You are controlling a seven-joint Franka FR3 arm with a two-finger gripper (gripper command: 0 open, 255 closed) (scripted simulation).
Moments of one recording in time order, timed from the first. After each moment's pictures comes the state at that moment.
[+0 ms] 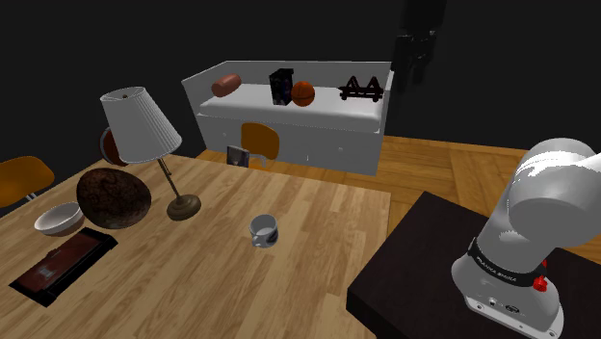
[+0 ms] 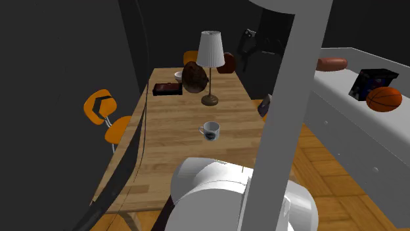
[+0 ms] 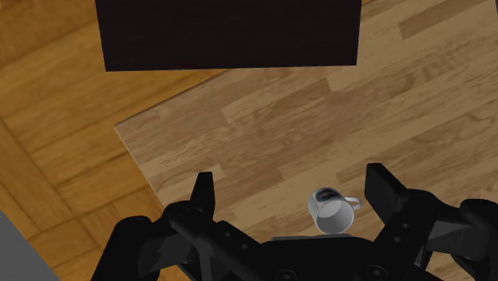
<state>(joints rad) 0.02 -0.77 -0.05 -2.27 0.05 1.44 -0.05</state>
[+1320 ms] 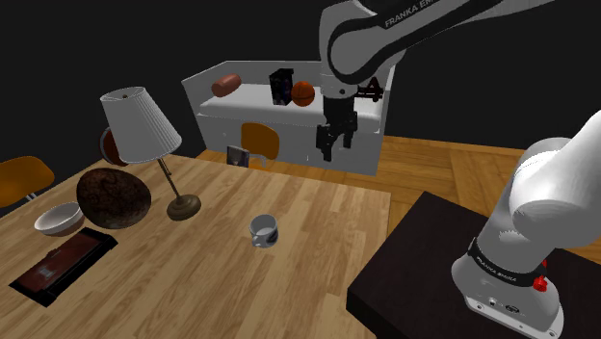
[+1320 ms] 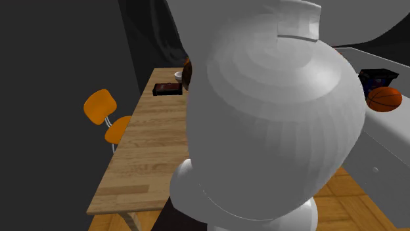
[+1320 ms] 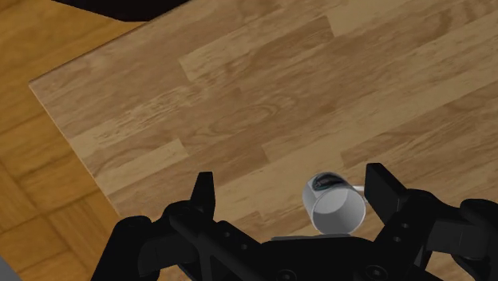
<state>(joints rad) 0.07 -0.34 0.07 -2.41 0.12 2.02 0.06</state>
